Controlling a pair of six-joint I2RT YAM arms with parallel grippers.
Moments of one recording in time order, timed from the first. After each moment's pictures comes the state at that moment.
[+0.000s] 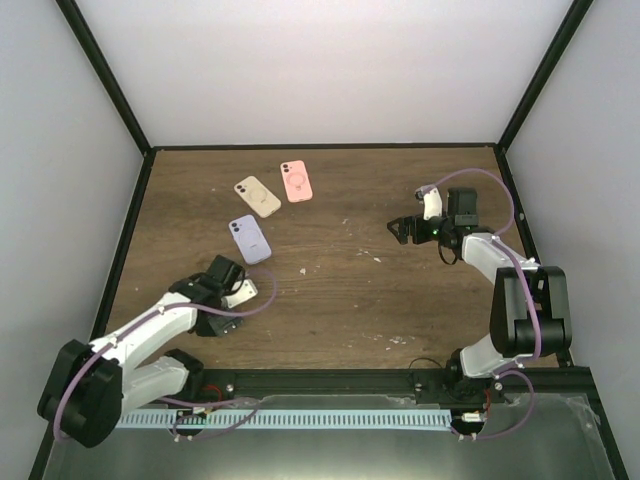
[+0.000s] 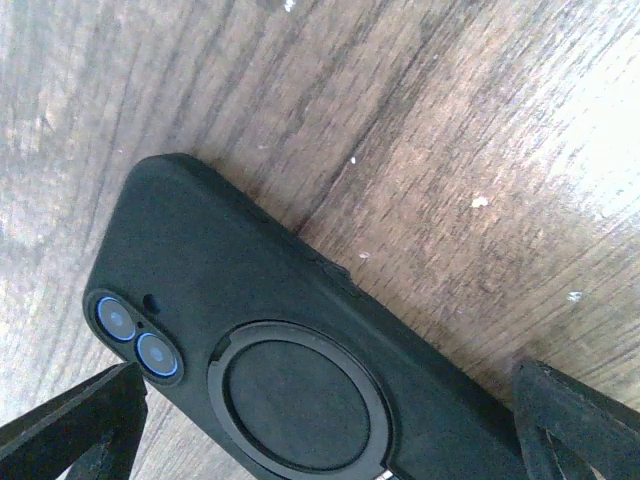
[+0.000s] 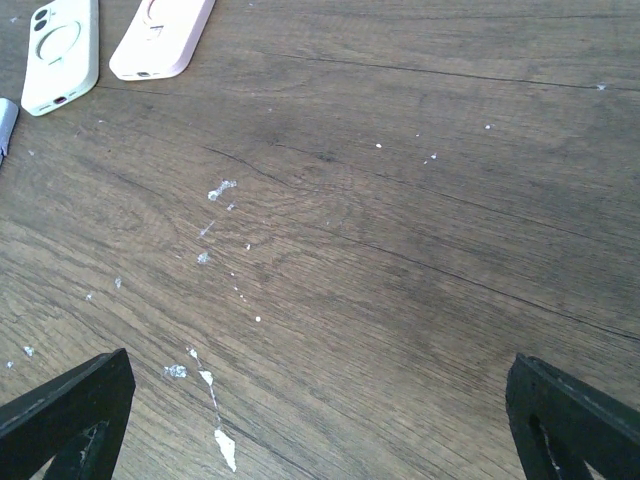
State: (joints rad) left arm -0.47 1.09 0.49 -0.71 -0.27 0.55; right arm 0.03 1.51 0.84 -0.09 -0.52 -0.09
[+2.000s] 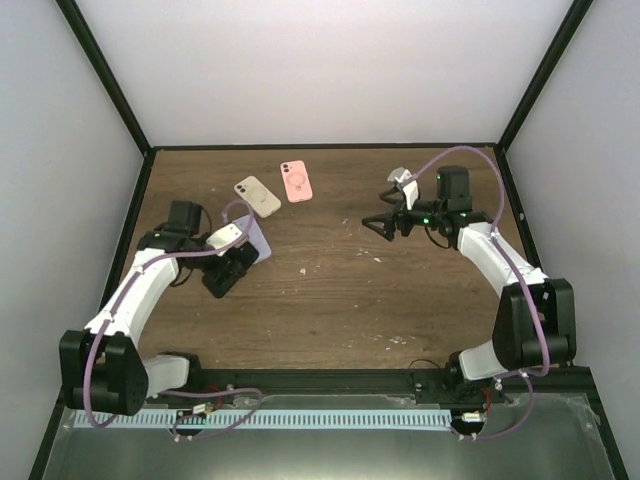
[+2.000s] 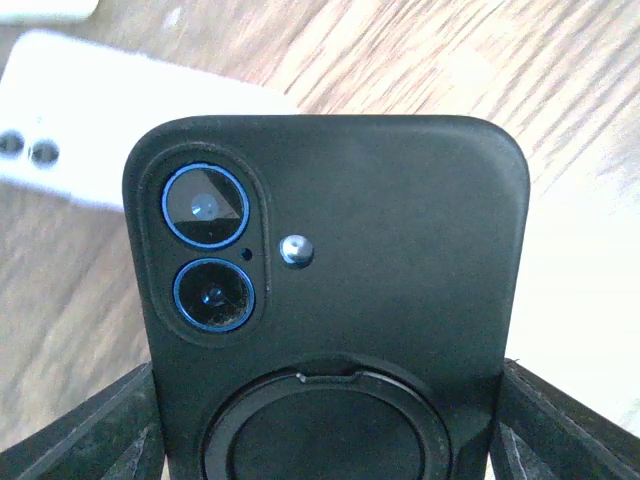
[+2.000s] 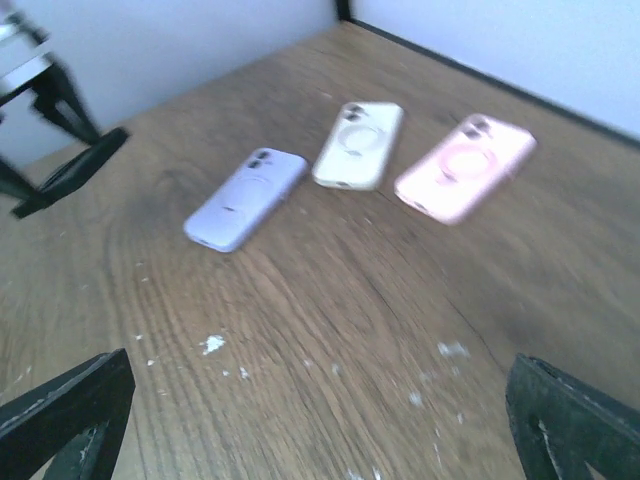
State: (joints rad) left arm -0.07 1.24 0.86 -0.82 0.34 0.66; right arm 0.12 1.46 0.99 -0.17 -0.88 -0.30
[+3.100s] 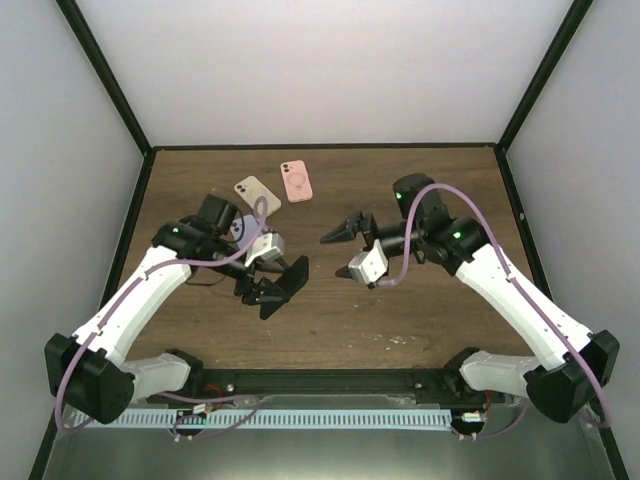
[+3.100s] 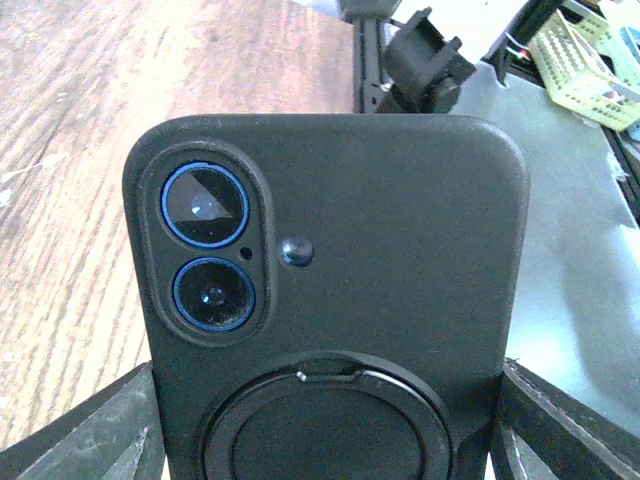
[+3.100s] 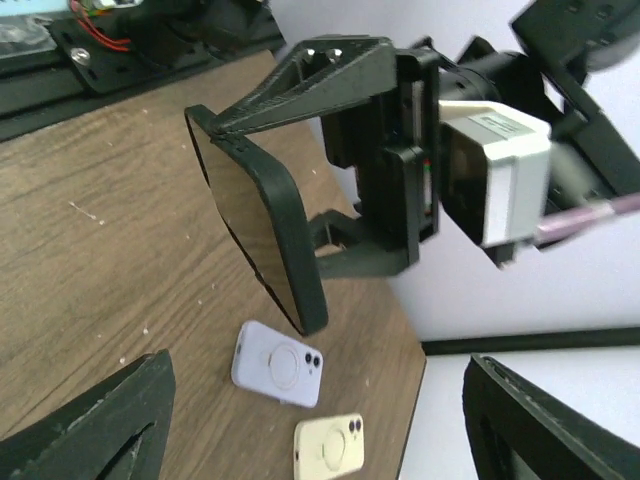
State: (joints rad) left arm -0.41 1.22 1.09 -1.07 1.00 0.72; right arm 0.58 1.19 1.21 -0.69 -0.89 -1.65
